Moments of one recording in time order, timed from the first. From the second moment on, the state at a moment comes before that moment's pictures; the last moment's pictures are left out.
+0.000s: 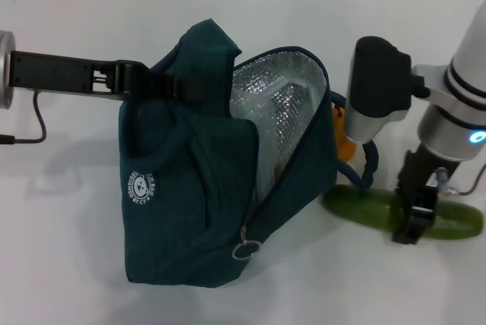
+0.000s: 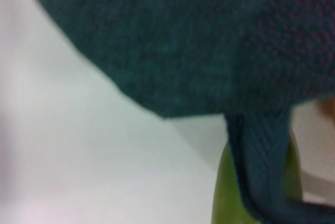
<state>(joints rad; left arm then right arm) -0.52 -2.02 0.75 1.03 1.92 1.90 -2.39 0.95 2.03 -1.74 -0.93 -2.45 -1.56 2.29</state>
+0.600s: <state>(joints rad) -0.51 -2.02 0.75 1.03 1.92 1.91 -2.39 0.89 2.02 -1.43 -1.10 -2.70 -1.76 2.32</state>
